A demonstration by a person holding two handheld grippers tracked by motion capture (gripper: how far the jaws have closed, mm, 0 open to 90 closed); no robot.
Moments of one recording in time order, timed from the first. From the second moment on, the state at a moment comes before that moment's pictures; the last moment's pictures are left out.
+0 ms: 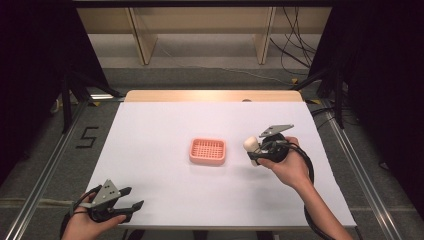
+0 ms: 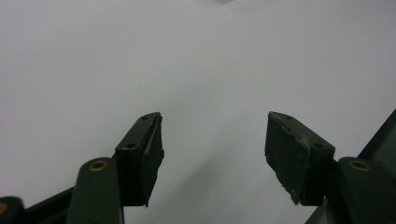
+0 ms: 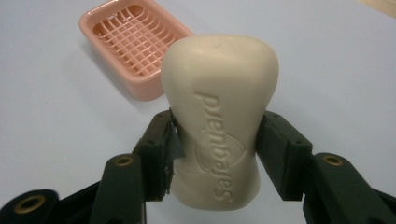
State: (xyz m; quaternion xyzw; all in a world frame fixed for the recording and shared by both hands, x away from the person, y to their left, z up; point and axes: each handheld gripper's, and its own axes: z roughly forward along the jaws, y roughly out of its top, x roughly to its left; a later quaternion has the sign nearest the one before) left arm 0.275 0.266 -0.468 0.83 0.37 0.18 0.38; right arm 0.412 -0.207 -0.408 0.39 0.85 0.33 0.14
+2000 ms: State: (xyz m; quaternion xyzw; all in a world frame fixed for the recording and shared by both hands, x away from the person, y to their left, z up) left arm 0.274 0.267 -0.468 0.83 0.37 0.18 0.38; right arm 0.440 -0.171 -0.397 0.24 0.93 0.26 0.10
